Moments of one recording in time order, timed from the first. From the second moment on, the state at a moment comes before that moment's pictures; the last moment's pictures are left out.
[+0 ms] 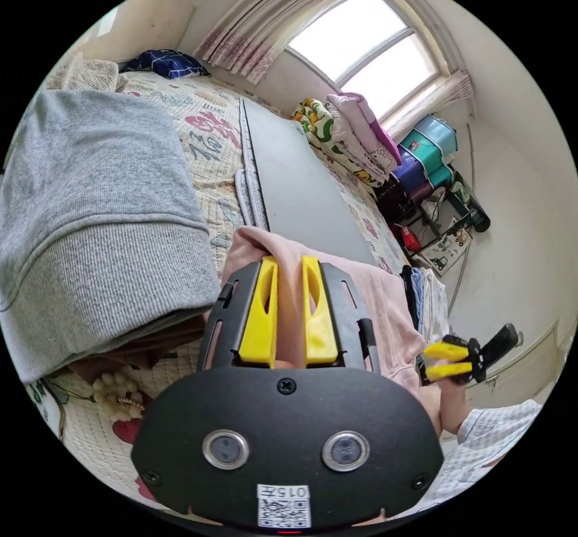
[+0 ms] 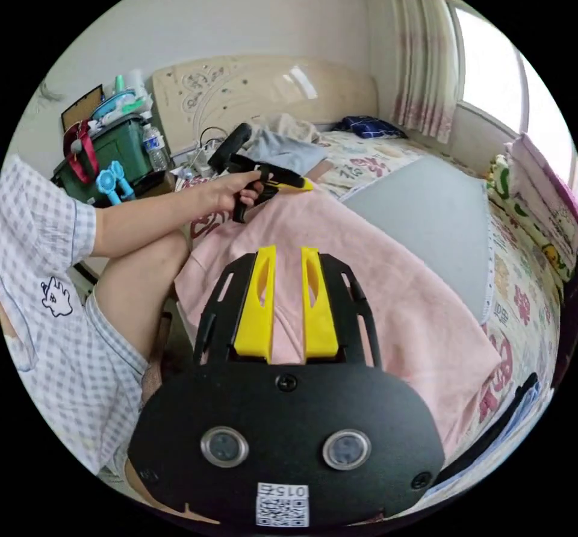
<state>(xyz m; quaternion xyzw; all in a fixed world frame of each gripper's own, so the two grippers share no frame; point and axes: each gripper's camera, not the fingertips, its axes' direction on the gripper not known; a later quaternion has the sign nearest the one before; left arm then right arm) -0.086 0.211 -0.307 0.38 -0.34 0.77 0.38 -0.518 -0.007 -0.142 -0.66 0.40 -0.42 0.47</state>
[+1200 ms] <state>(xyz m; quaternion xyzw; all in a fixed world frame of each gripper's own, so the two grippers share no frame) -0.153 0.326 -0.155 0.14 -0.48 0.85 0.14 -0.560 -0.007 -0.303 -0.83 0.28 -0.22 0.43</state>
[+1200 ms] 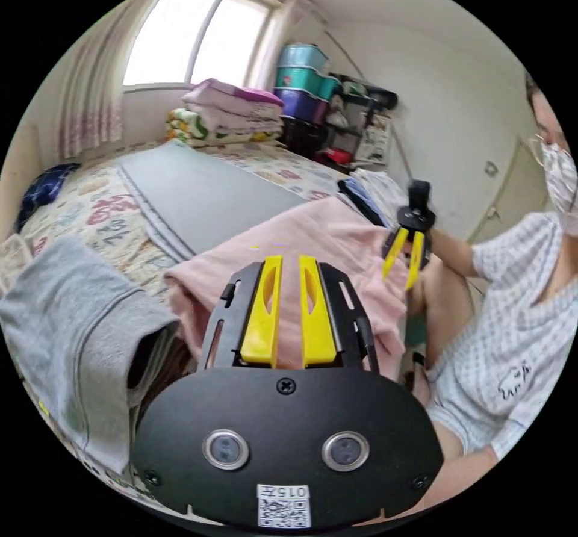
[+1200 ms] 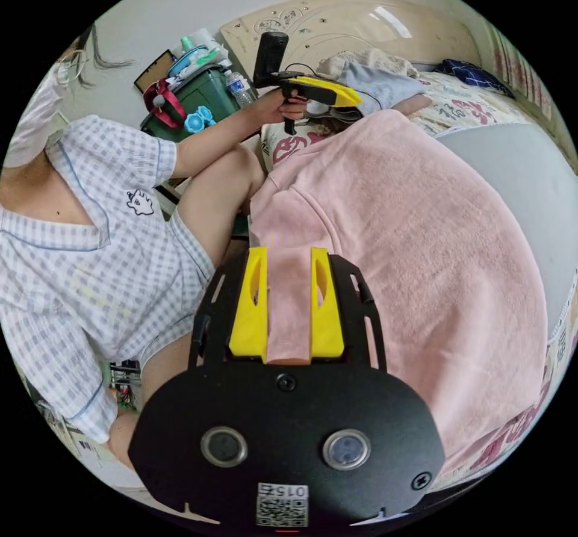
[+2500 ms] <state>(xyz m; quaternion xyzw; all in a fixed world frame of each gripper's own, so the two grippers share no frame) -0.290 0.275 -0.233 0.27 -0.43 0.77 0.39 -0.710 -0.267 -0.155 -0.59 0.52 -0.07 0.62</state>
